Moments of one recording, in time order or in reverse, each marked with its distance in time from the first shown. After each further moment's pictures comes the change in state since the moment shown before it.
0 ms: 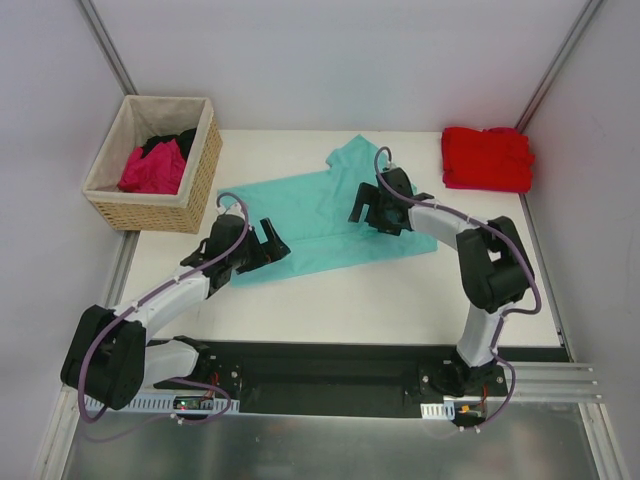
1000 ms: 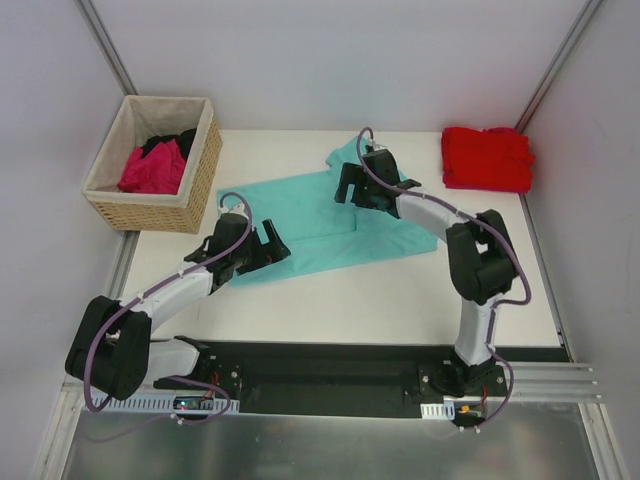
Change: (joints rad) left arm 0.000 0.062 0.021 -0.014 0.002 0.012; right arm 0.045 0.158 0.262 0.071 0.023 -0.087
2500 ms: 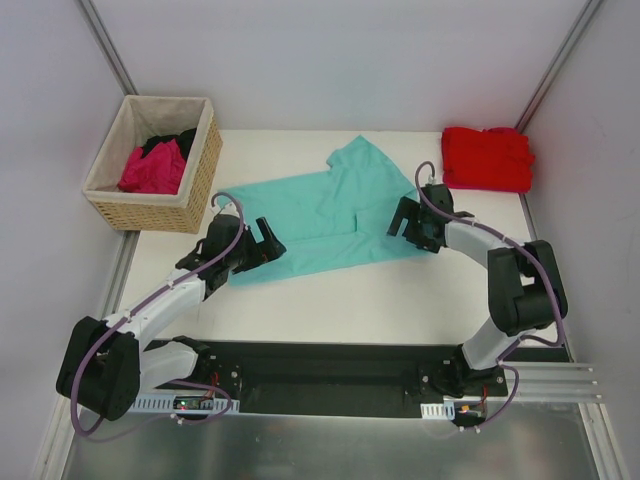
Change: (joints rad) left arm 0.001 -0.118 -0.007 -0.056 -0.053 -0.006; right arm -0.244 -0.355 -0.512 -0.068 -0.011 0.008
